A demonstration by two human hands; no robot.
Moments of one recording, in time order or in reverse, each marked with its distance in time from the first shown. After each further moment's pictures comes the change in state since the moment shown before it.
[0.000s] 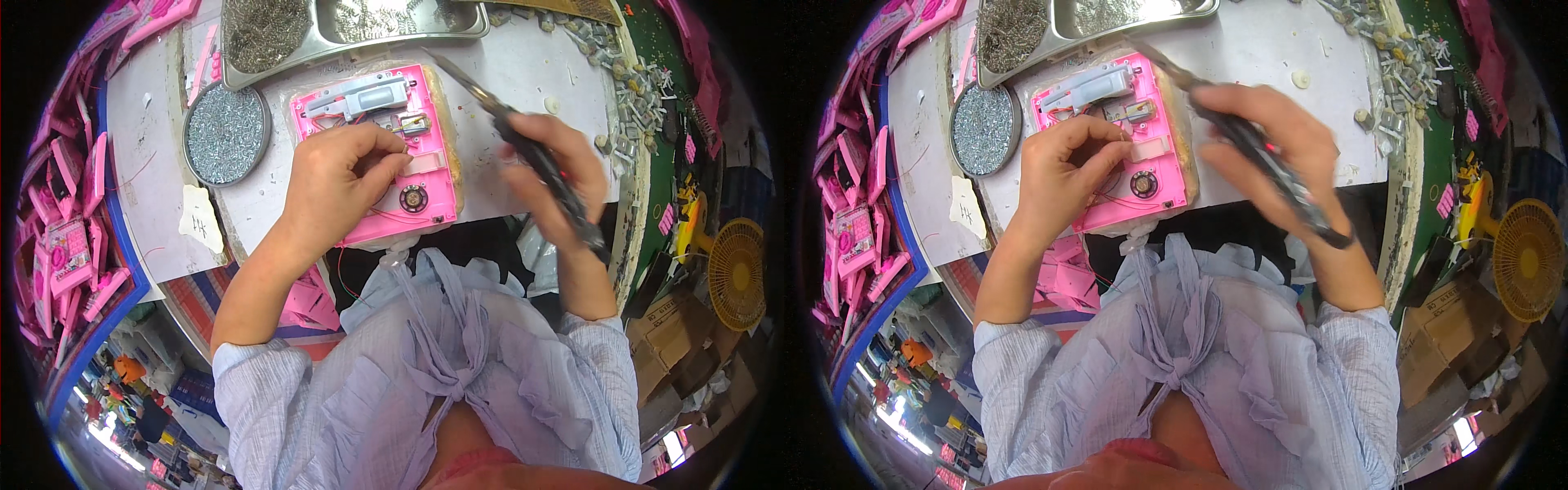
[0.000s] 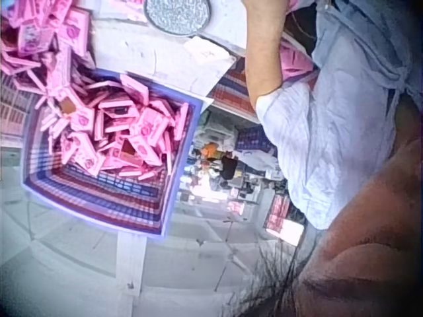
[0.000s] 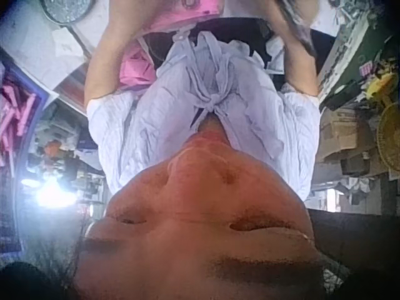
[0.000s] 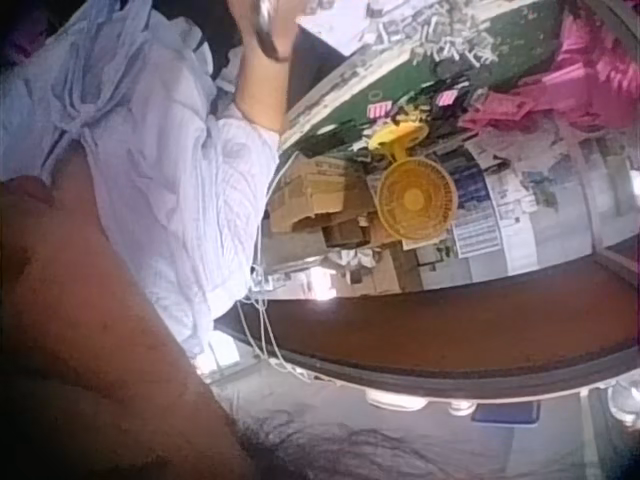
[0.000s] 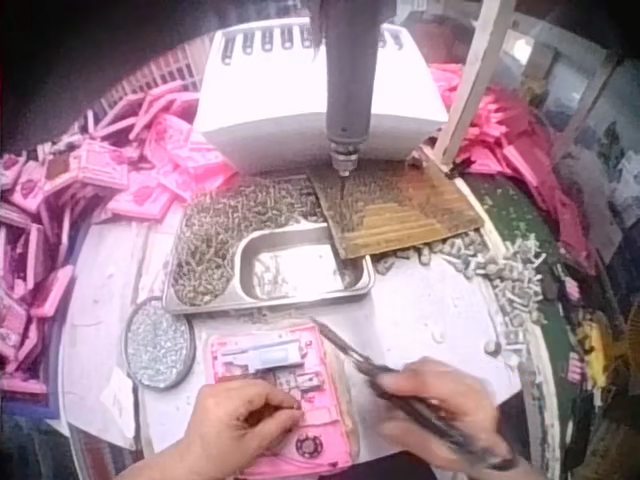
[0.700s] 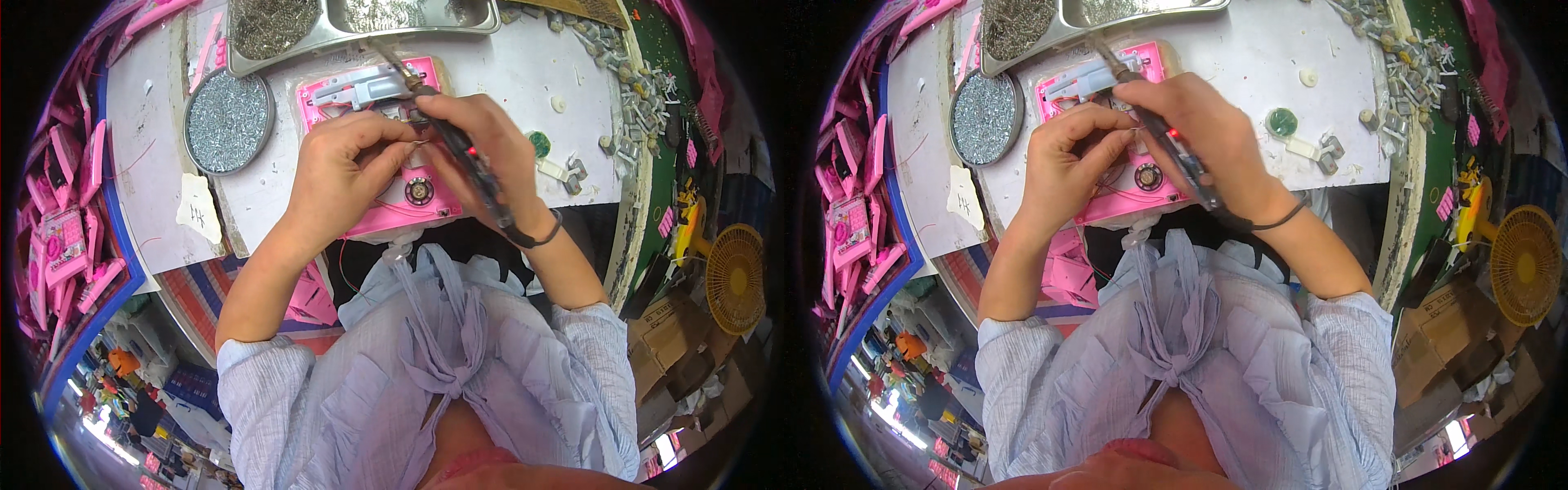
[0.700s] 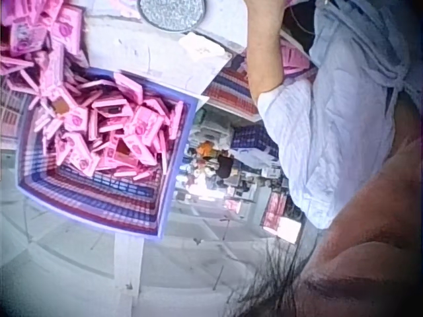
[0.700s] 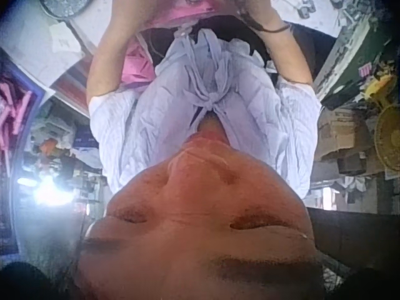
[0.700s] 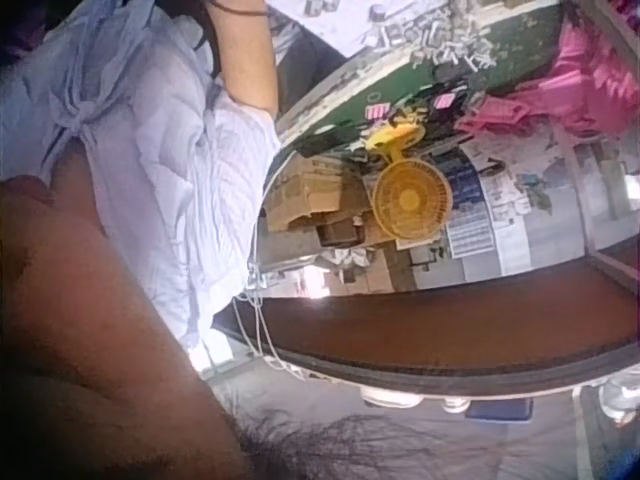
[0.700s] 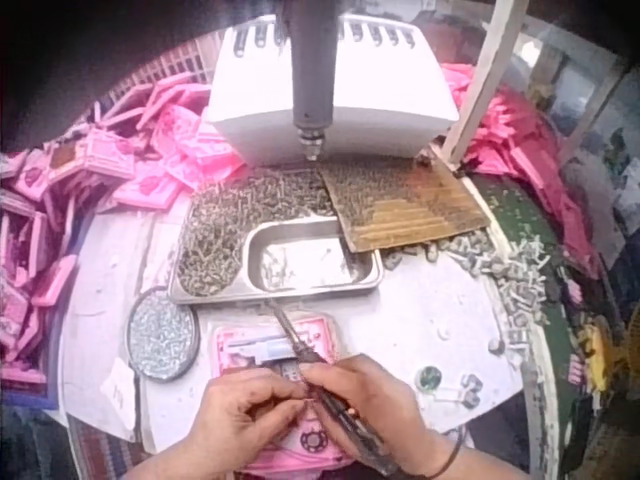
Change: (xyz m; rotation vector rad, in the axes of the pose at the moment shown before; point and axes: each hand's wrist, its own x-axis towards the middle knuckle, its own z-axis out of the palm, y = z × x) left_hand 0.003 -0.009 0.007 -0.141 0.090 0.131; right_hand 0.007 0.025 0.055 -0.115 -0.031 -0.138
